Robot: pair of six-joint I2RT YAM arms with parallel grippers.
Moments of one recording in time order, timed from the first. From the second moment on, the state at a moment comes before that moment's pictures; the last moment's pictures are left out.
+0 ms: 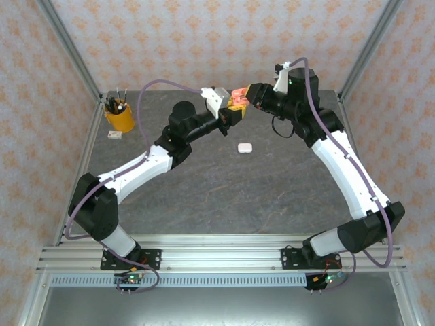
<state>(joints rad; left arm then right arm) -0.58 1.59 1.24 0.46 0.37 -0.10 0.40 1.43 1.62 -0.52 -0.31 0.69</state>
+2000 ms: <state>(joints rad) -0.53 1.59 1.28 0.22 0.56 -0.03 0.40 1.33 1.56 -0.60 -0.22 0.17</state>
